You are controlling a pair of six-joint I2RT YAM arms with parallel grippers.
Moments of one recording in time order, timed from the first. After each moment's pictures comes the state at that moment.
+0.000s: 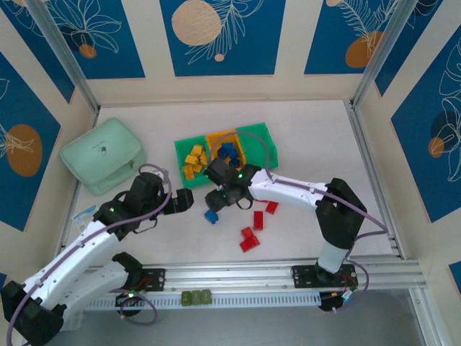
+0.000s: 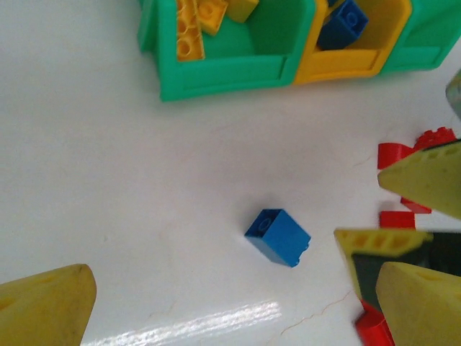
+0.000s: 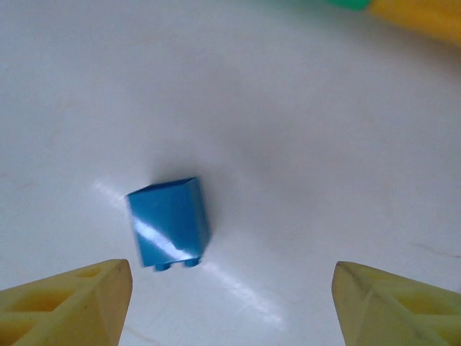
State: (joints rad) left arm -0.59 0.79 0.68 -0.71 0.01 -0.71; right arm 1.02 1.74 1.28 -0.74 0.08 0.38
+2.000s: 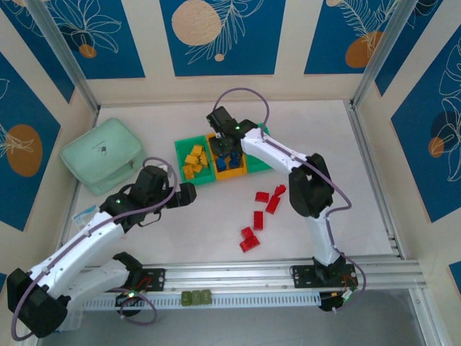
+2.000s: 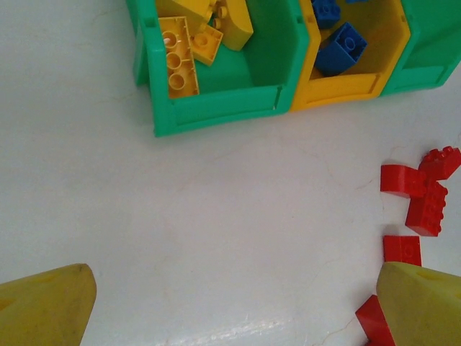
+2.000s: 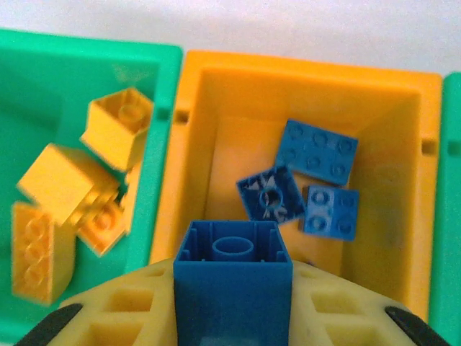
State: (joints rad) left arm -0.58 0.93 0.76 -0.65 -0.02 -0.67; right arm 0.69 2.16 1.92 -0.77 0.14 0.28
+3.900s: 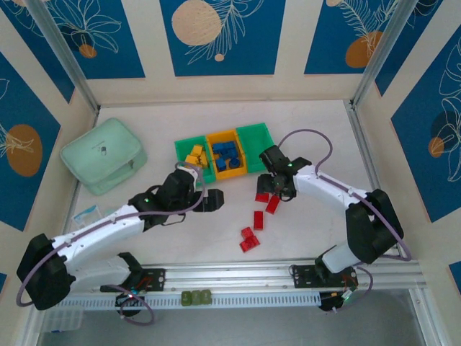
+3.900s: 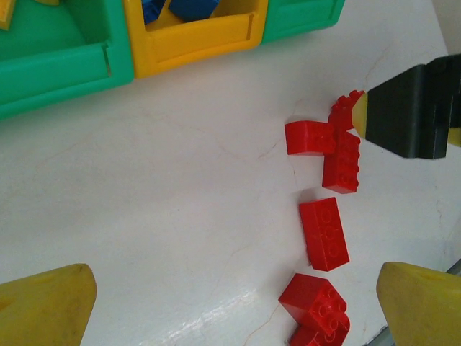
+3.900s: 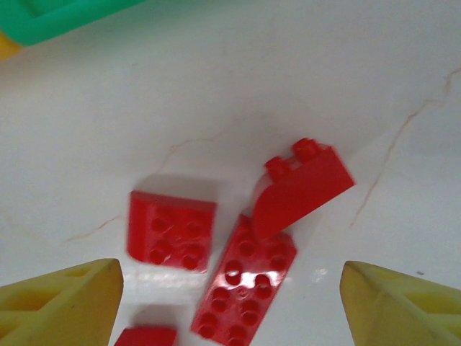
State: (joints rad) left arm -0.81 1.12 0.72 -0.34 0.05 -0.71; right arm 0.53 1.49 0.97 -0.75 0.15 0.61
